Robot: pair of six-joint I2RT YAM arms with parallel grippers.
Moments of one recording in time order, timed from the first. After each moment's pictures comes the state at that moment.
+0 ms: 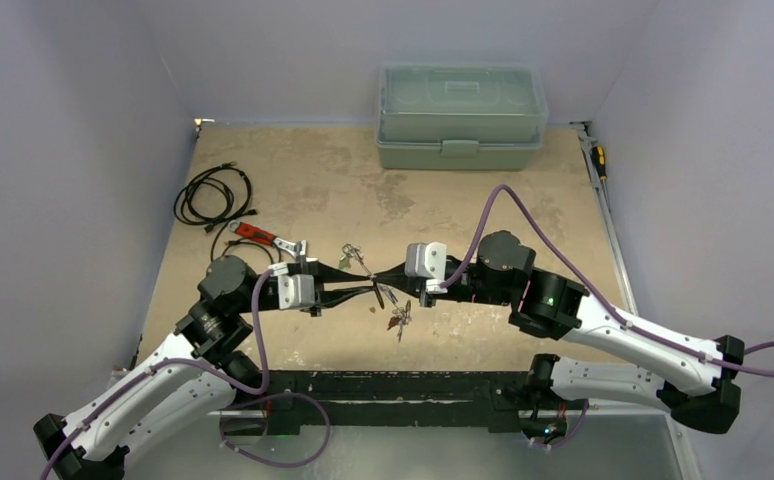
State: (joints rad) left arm -0.75 0.62 0.60 0.16 0.71 0.20; right arm 1.12 0.95 0.99 -0.14 -0.26 -0.34
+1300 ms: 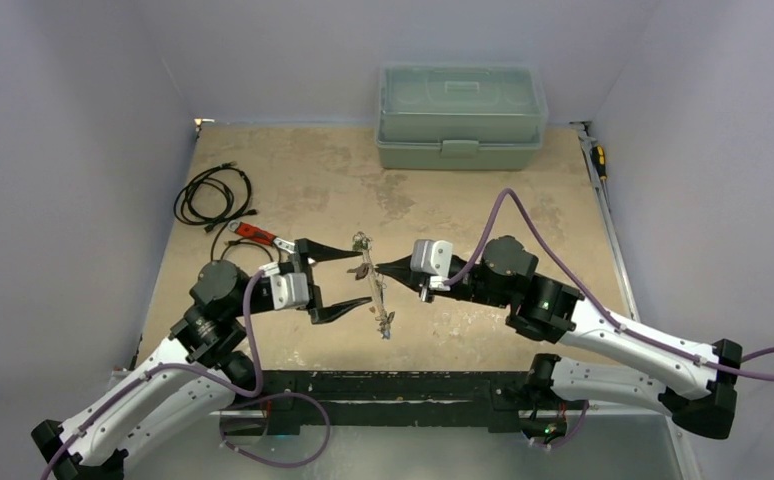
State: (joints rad) left arm -0.75 0.58 0.60 0.16 0.66 0.19; right arm 1.09 0.93 0.92 -0.01 -0.24 -0.33
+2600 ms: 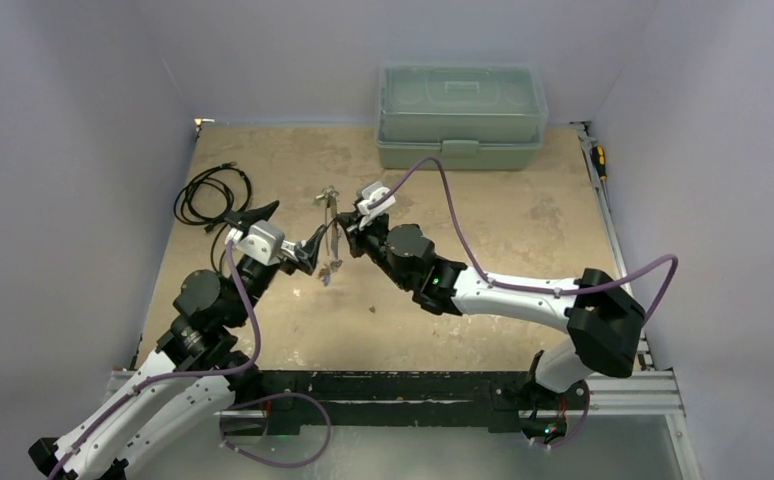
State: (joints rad) left arm -0.73 0.48 0.60 0.10 -0.22 0.21; right arm 1.09 1.51 0.99 0.53 0.38 0.04
